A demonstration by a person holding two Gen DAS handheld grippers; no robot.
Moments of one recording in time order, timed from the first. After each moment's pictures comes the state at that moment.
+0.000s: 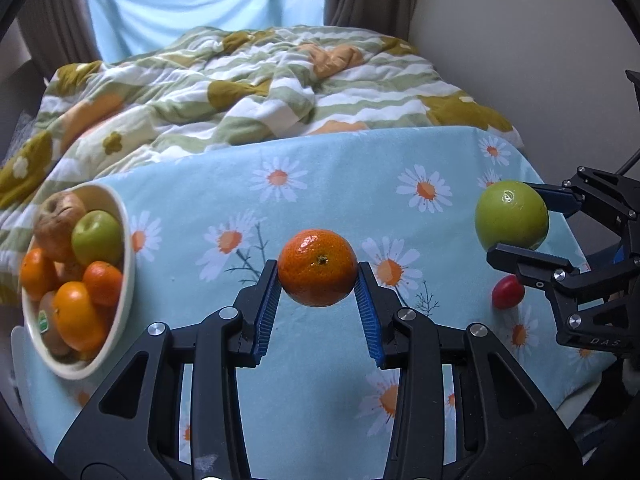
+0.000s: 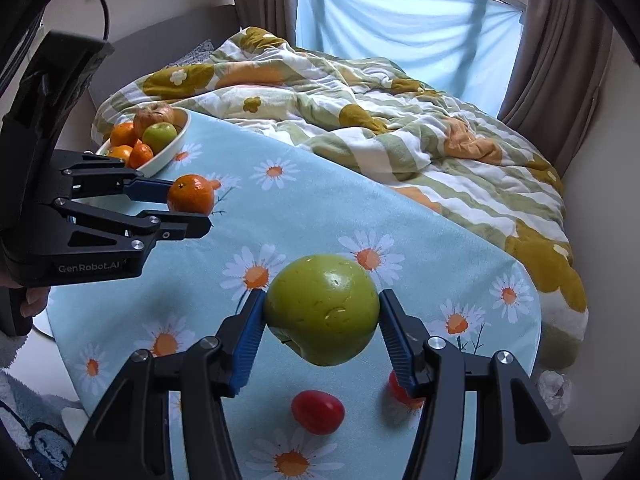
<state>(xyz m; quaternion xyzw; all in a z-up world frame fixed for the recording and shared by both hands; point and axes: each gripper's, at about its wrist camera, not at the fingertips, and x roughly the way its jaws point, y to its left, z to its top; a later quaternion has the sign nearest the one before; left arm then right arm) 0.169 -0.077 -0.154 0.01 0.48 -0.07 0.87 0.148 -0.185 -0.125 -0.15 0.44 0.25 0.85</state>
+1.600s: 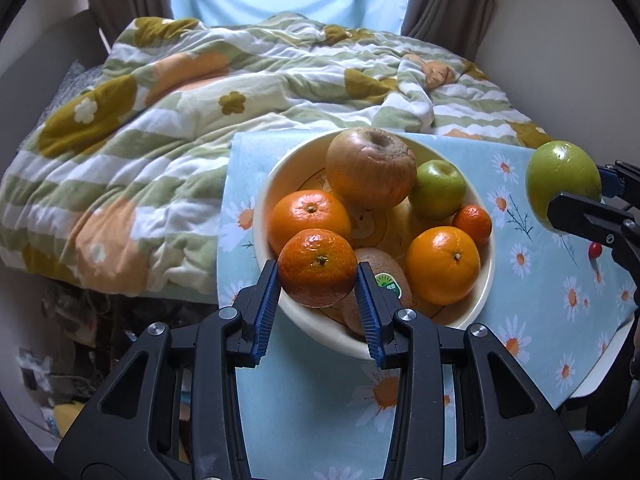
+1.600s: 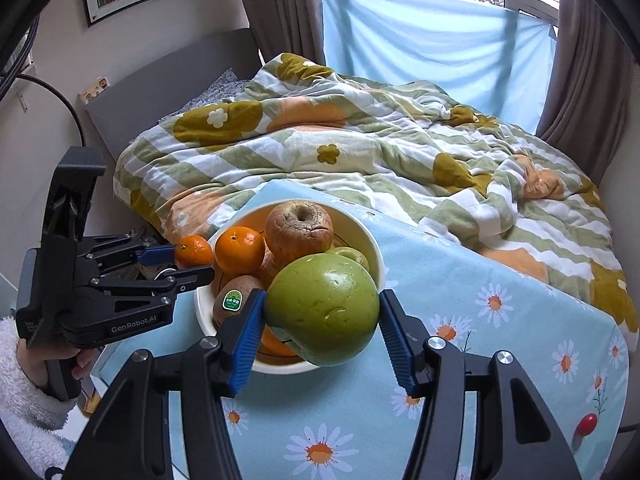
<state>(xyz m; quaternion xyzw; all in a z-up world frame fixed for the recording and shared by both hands) 0.141 0.220 -0.160 -0.03 0.49 -0.03 0.87 0.155 0.082 -0.085 -0.08 0.44 0.25 0.86</state>
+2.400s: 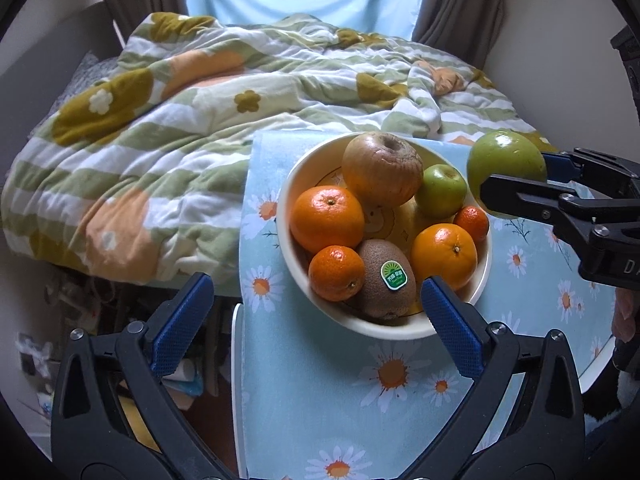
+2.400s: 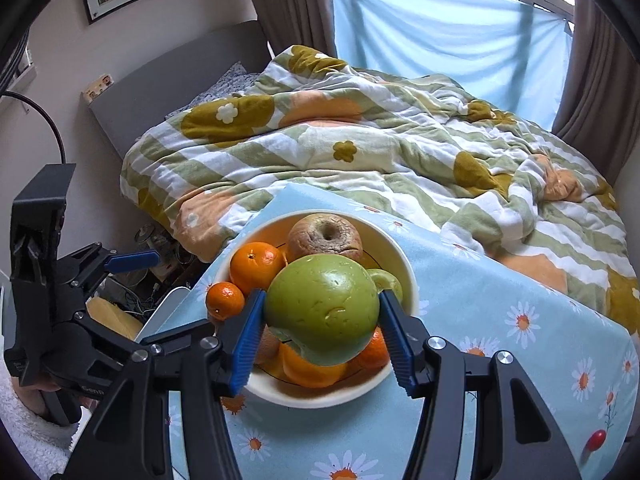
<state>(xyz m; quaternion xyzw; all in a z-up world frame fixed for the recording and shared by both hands) 0.121 0.229 -0.140 -0.04 0.49 -0.01 0.87 0.179 0.118 -0.092 -0.08 0.46 0.29 0.84</state>
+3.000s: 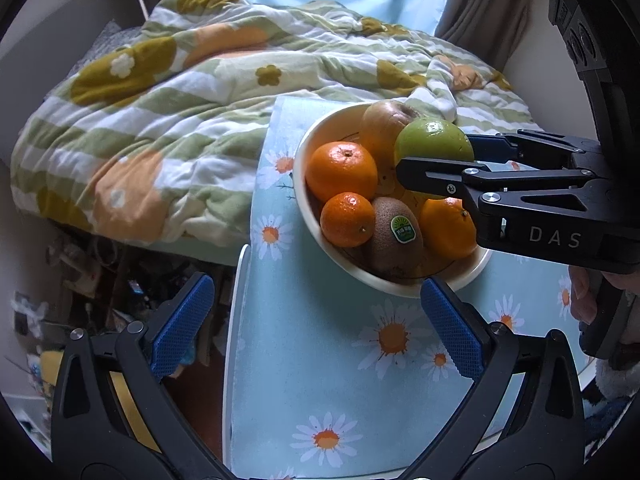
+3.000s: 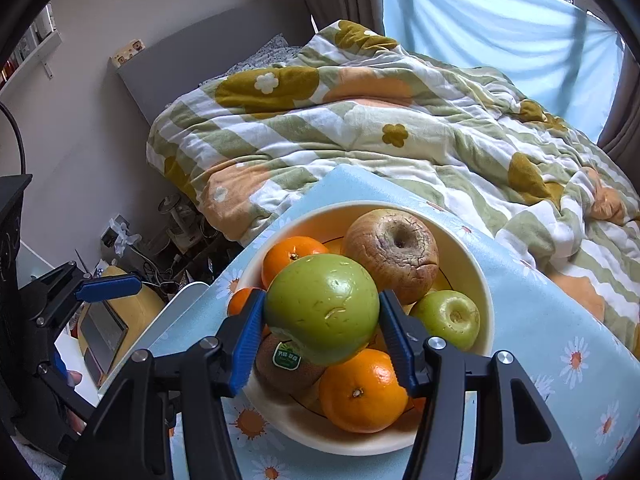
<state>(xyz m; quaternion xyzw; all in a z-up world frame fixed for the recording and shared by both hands) 0.095 0.234 -0.154 -0.08 0.51 0.02 0.86 0.190 0.161 -0.127 -0.11 0.47 0.34 0.80</state>
